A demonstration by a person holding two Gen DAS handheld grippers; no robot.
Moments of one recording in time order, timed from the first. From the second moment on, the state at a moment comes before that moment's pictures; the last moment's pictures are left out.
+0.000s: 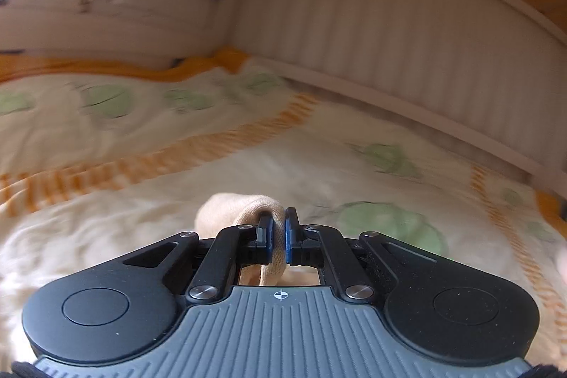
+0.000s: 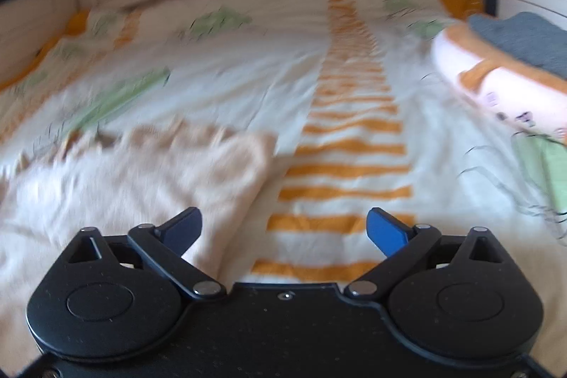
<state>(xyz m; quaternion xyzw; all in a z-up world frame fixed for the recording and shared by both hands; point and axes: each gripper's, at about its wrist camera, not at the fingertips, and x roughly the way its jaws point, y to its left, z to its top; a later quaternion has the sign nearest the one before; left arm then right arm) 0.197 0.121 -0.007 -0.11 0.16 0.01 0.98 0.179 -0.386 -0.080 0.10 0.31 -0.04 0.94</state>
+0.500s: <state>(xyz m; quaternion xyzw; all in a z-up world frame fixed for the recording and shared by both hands) 0.203 -0.014 -0.105 -0.05 0.34 -0.21 0.92 0.168 -0.336 -0.023 0.13 0.31 0.02 0.94</state>
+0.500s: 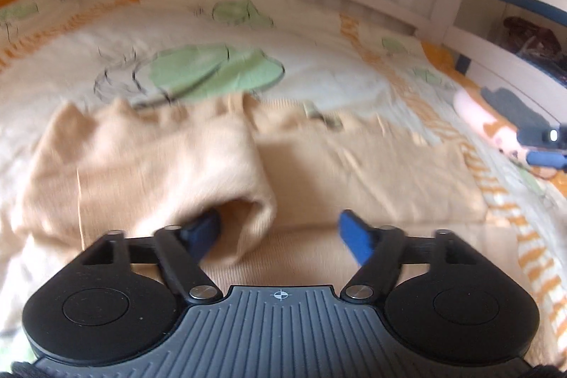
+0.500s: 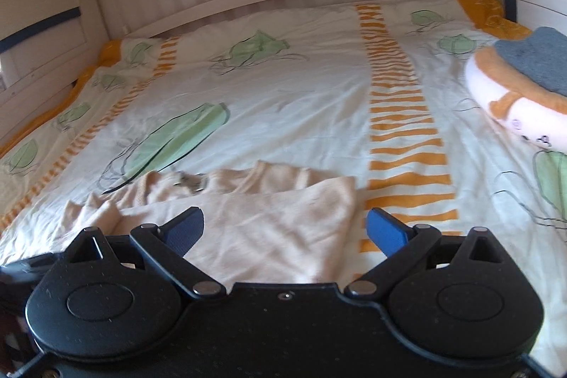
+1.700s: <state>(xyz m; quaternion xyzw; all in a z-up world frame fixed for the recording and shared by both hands) 0.227 0.151 -0.095 -0.11 0.38 -0.01 0.92 0.170 -0.042 -0.026 -0.20 0.28 0.19 0.92</state>
